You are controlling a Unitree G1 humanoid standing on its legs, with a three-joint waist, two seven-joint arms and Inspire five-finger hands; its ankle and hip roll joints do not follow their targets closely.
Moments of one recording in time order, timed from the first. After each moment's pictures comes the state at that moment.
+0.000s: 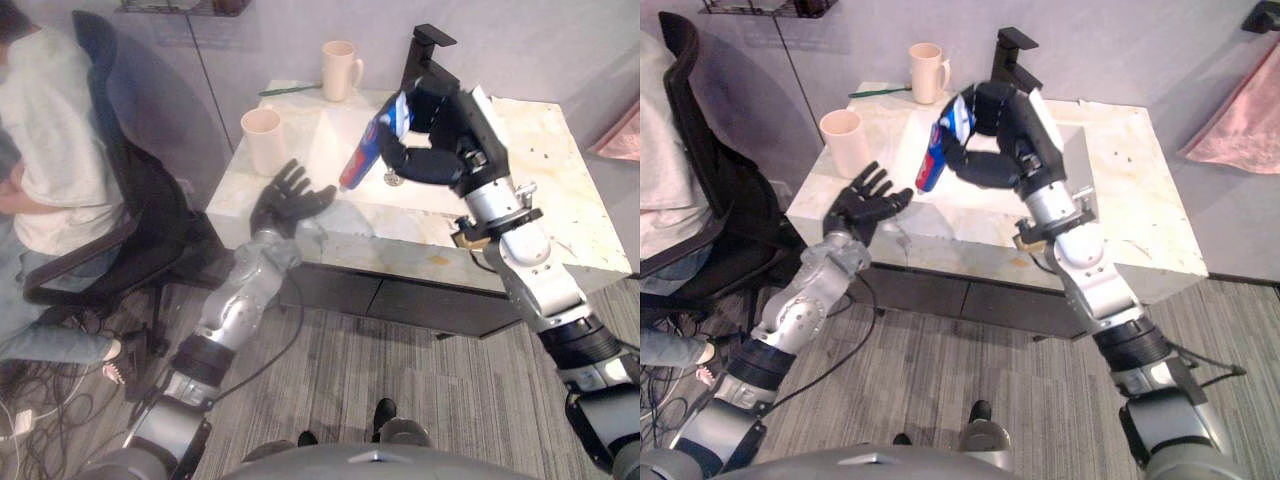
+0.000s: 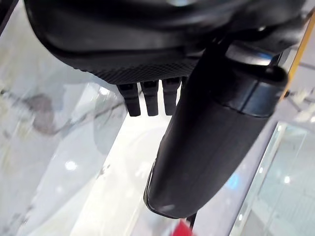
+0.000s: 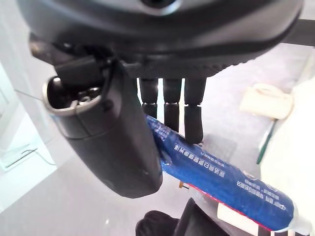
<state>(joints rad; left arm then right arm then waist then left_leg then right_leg) -0.38 0.27 -0.27 0.03 -0.88 0.12 0.49 -0.48 -0.71 0.29 -0.03 0.43 -0.31 -0.02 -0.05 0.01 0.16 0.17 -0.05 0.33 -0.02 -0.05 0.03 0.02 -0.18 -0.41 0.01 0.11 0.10</state>
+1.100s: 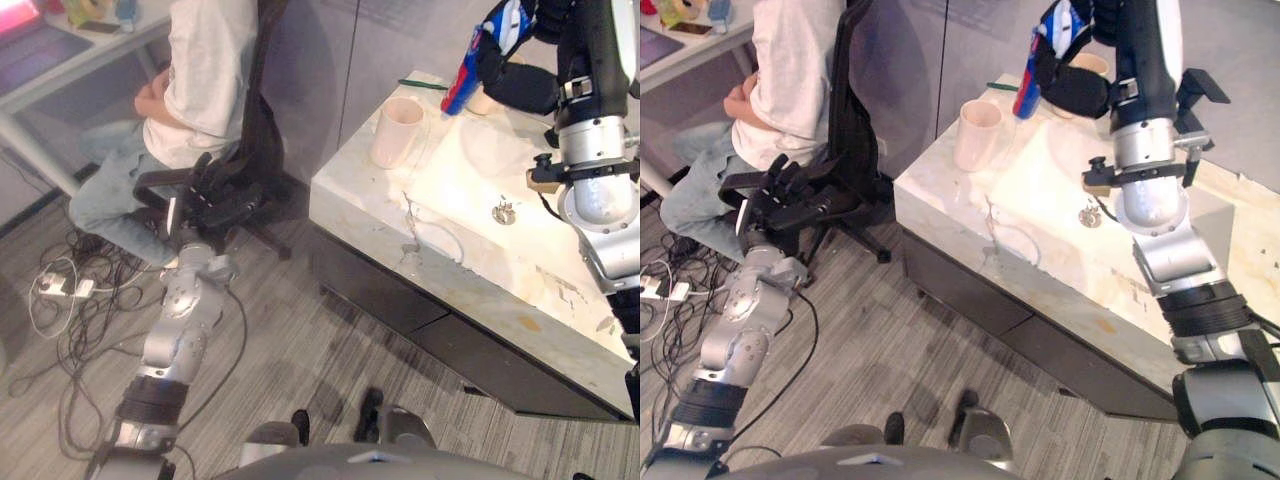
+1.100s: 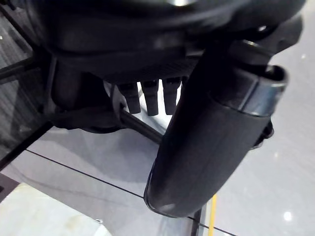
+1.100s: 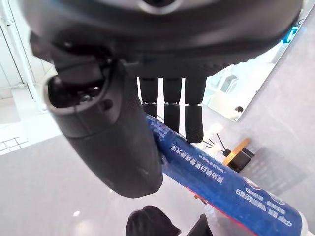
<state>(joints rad) -0.14 0.37 -0.09 -0.08 -0.74 -0.02 0.39 -0.60 -0.94 0.20 0.10 0.24 -0.35 -0.33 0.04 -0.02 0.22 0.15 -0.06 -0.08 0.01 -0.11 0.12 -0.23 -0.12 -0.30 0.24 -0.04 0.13</state>
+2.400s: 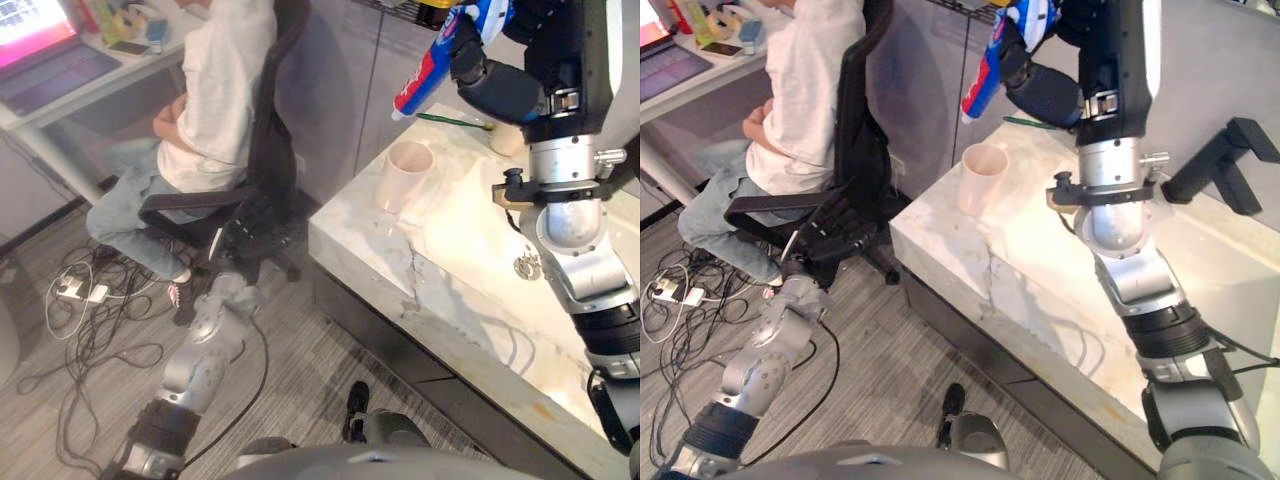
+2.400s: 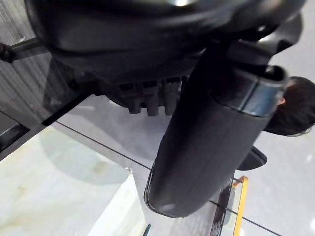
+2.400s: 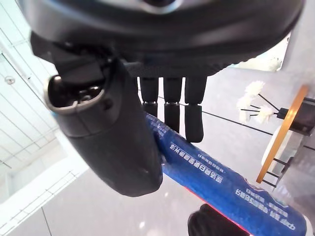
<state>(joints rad) -0.05 0.35 -0.24 -0.10 -0.82 -0.02 0.35 -0.51 -0.77 0.18 -0.15 0.30 -0.33 -0.36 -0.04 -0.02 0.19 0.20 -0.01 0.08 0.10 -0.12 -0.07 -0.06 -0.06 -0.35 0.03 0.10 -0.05</state>
